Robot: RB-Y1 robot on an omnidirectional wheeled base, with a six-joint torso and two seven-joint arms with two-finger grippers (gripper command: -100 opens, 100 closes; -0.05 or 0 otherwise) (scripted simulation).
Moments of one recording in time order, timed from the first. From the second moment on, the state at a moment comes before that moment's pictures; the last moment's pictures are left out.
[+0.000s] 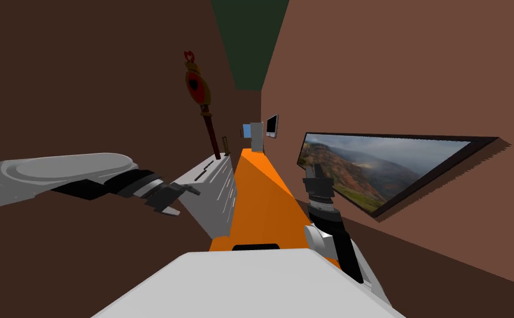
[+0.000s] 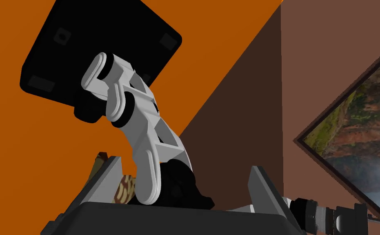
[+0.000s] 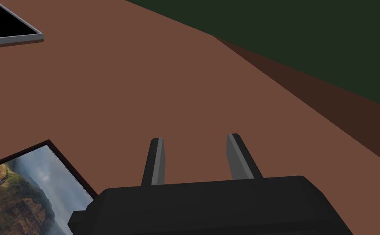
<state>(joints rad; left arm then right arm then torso) 0.53 1.78 0.40 -1.82 -0.75 -1.31 -0.91 0.49 -0.02 -0.03 -2.36 0.03 -0.50 -0.07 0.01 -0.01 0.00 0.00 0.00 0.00</state>
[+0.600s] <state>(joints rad) 0.52 1.89 0.39 -1.74 -0.94 -1.40 -1.04 0.50 -0.02 -0.03 -2.36 0.03 -0.50 -0.07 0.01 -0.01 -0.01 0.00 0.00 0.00</state>
